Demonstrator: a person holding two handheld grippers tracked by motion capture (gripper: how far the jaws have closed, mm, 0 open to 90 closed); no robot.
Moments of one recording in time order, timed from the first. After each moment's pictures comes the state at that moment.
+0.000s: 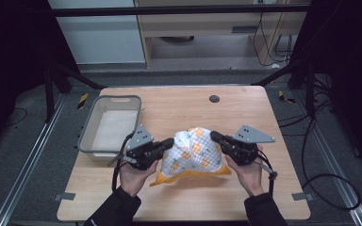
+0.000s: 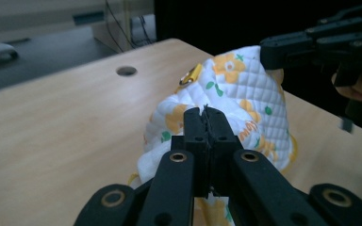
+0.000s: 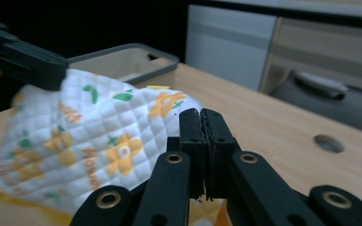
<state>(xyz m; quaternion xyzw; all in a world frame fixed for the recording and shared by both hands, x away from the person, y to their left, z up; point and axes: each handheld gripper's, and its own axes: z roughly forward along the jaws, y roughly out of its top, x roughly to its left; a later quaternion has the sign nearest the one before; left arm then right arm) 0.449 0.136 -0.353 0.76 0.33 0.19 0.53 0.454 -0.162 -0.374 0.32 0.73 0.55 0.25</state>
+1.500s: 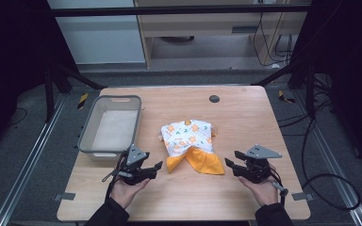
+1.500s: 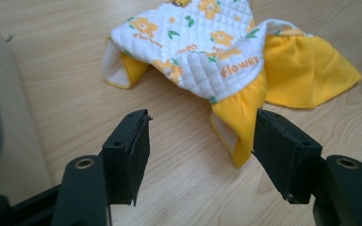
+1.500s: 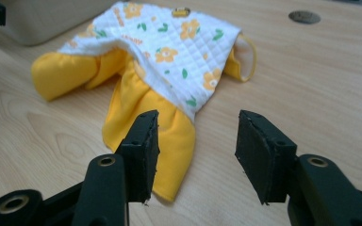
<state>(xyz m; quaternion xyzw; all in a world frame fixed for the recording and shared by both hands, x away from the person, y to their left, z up) 0.441 0.173 -0.451 0.80 0.39 0.19 0.42 0.436 -0.212 -0.452 0.42 0.77 0.44 0.21</state>
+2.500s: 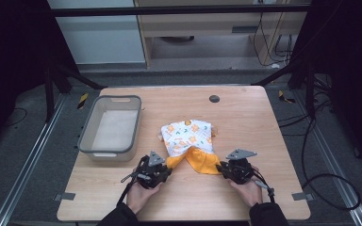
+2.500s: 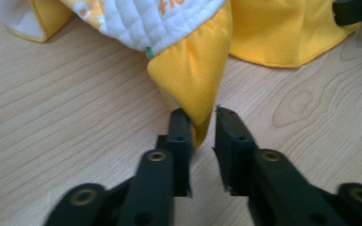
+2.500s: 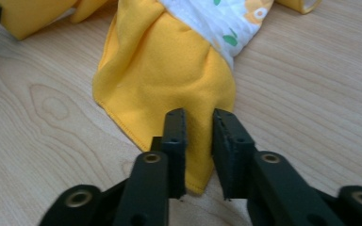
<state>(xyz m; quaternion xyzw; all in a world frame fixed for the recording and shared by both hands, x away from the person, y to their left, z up) 0.447 0.134 -0.482 0.83 0.39 0.13 0.37 0.457 -0.180 -0.496 0.42 0.82 0.37 0.15</state>
